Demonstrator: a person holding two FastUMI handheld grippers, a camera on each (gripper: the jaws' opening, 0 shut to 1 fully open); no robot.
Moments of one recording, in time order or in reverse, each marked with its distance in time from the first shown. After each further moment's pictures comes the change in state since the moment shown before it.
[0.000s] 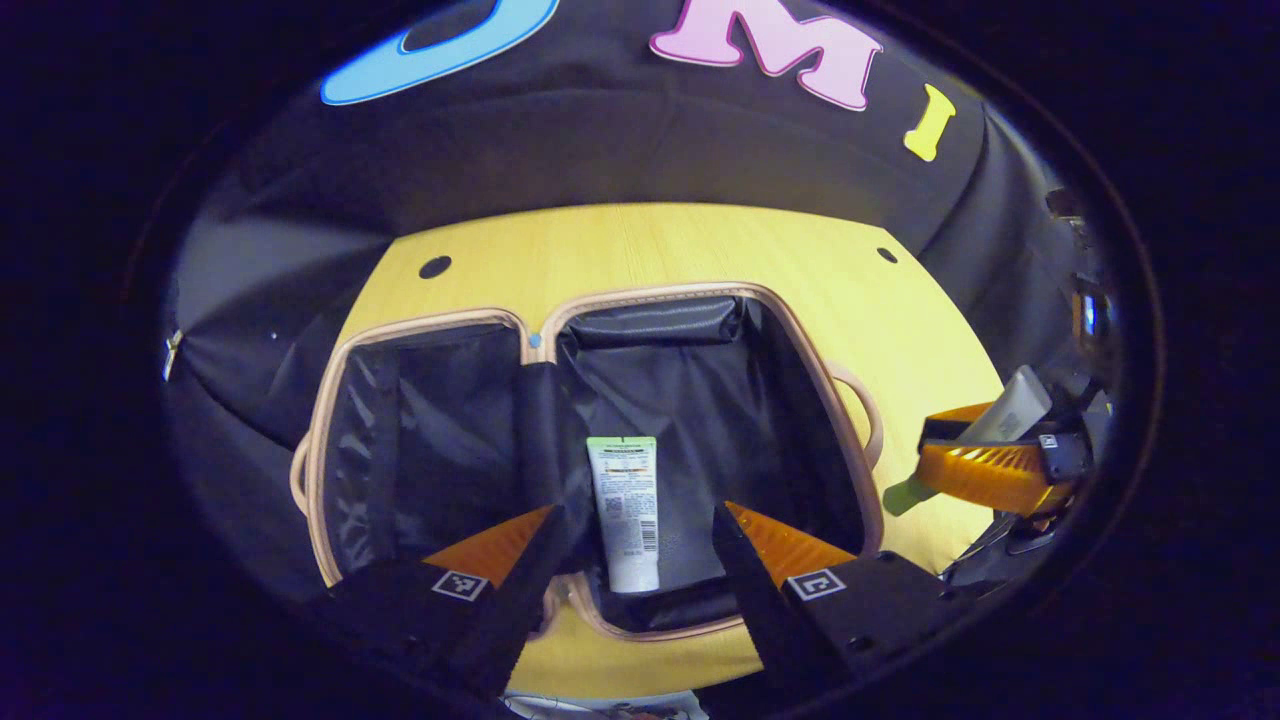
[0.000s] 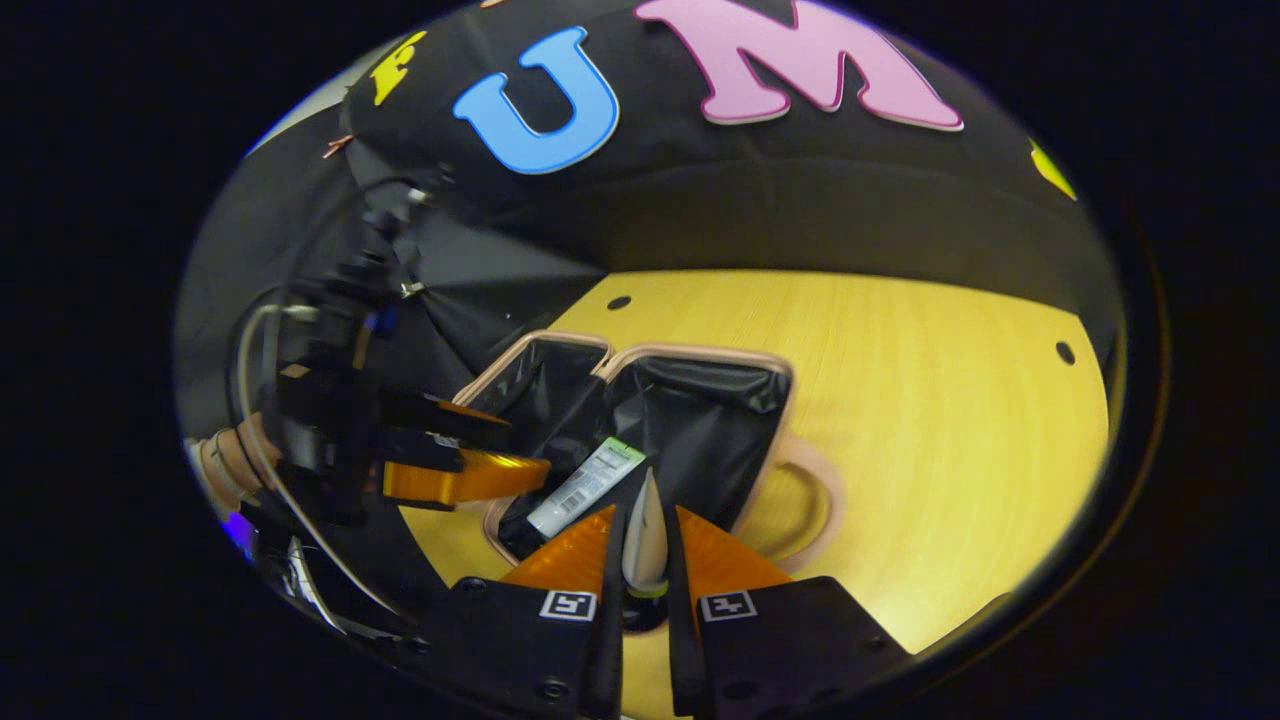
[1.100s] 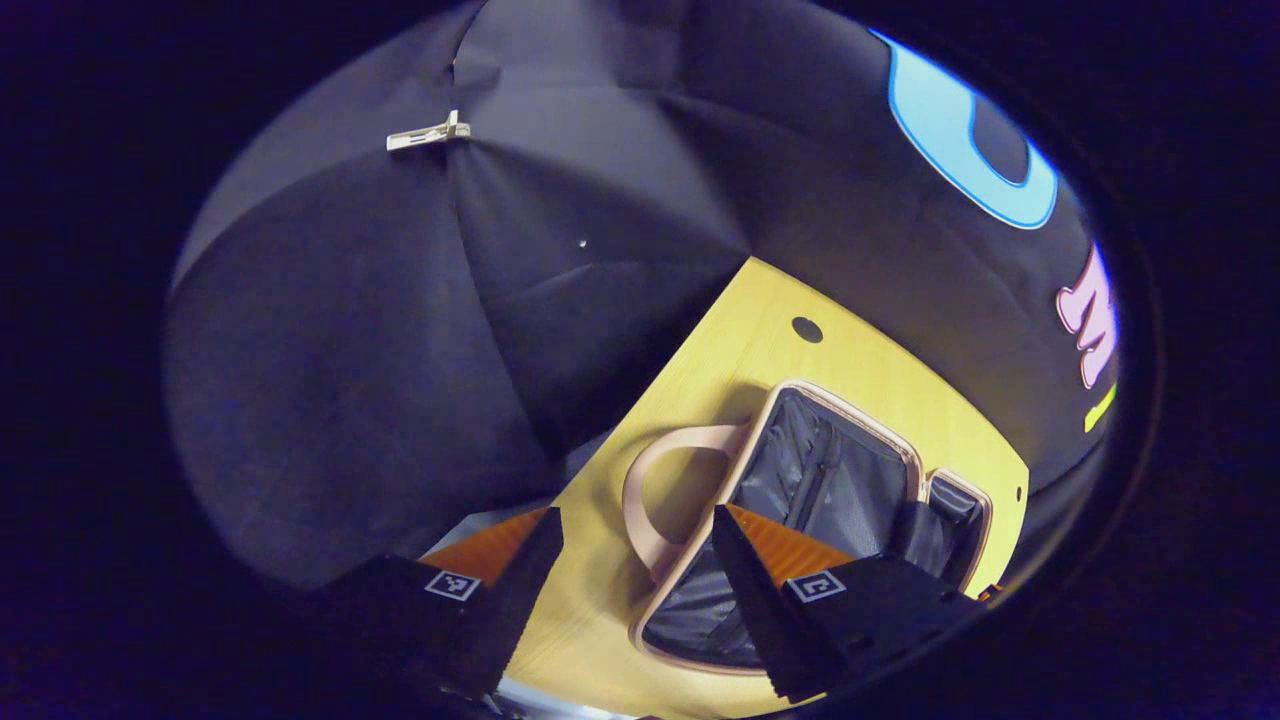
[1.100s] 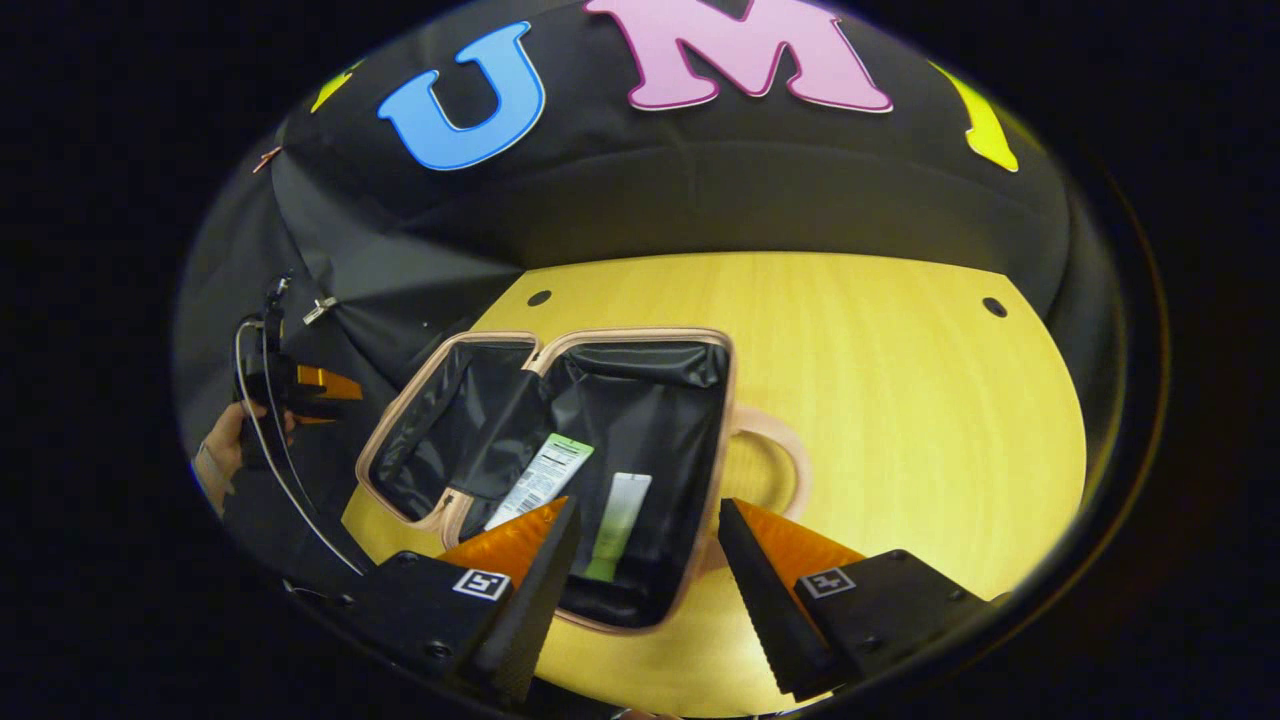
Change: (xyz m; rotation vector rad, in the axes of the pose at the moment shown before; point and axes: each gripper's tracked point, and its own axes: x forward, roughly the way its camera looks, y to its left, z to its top) left arm -0.022 0.315 -0.031 -0.673 -0.068 0.291; right arm -0.026 -0.035 -0.005 0.080 -0.060 -0.289
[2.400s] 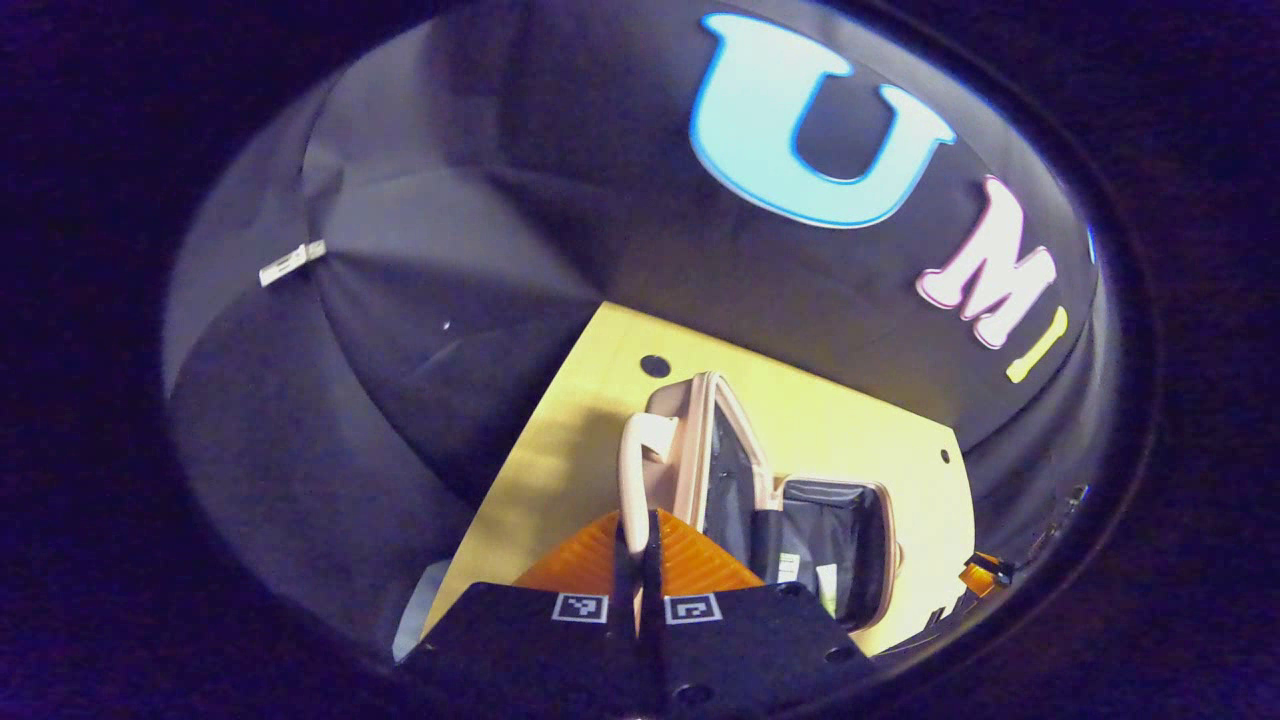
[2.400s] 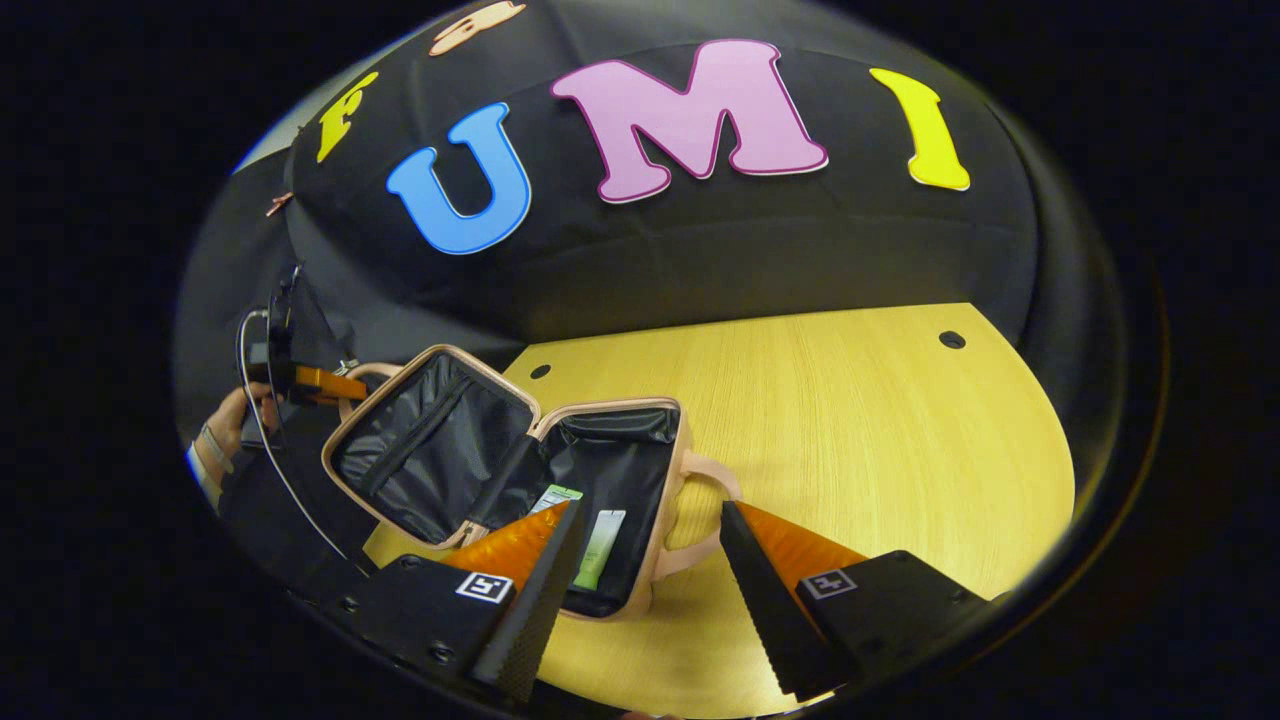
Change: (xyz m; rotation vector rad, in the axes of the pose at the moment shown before) left arm -0.147 -0.159 0.038 0.311 -0.164 -0.307; right arm -0.079 -0.034 0.041 0.039 -0.215 0.061
